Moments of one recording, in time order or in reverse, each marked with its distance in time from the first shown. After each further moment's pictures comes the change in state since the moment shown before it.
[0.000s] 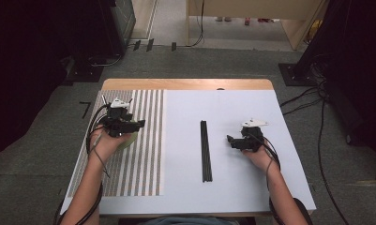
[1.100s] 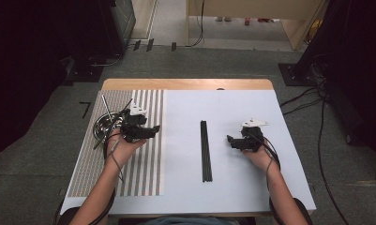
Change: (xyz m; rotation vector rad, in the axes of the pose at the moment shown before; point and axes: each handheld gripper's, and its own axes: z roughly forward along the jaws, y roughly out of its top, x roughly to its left) left arm -0.042 -0.005 0.026 -0.011 -0.016 0.061; right arm 0.000 0.000 0.000 0.000 0.000 -0.001
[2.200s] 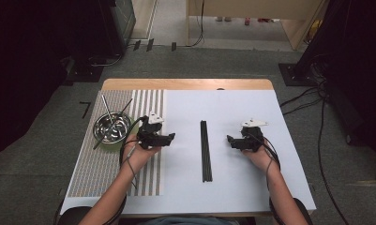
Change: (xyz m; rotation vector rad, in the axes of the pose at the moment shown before) left arm -0.044 -0.005 0.026 0.009 -0.040 0.064; right arm 0.000 0.000 0.000 -0.001 -0.001 -0.002
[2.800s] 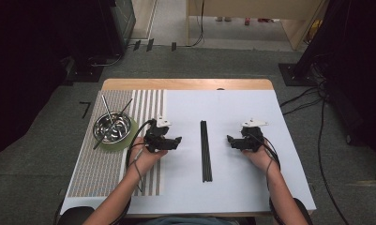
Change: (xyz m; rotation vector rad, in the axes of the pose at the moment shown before) left arm -0.019 -0.001 0.012 0.013 -0.021 0.017; right arm 0.000 0.000 0.000 0.000 0.000 0.000
